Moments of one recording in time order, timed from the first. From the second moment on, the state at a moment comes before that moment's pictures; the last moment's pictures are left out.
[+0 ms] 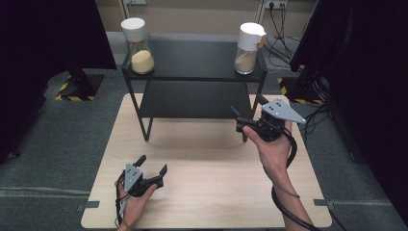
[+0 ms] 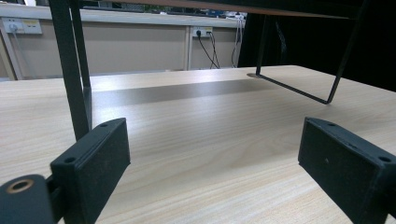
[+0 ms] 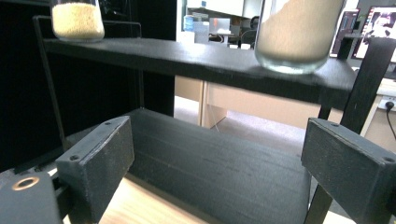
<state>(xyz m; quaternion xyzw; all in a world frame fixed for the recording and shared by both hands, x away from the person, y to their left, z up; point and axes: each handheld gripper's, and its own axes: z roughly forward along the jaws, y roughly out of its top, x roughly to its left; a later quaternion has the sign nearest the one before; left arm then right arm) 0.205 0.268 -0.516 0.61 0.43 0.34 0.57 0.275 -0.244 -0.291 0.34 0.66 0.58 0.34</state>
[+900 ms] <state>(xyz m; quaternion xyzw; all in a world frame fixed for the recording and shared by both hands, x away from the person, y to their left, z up) 0.205 0.268 -0.516 0.61 0.43 0.34 0.57 0.250 -0.264 -0.376 0.37 0.68 0.56 0.30</state>
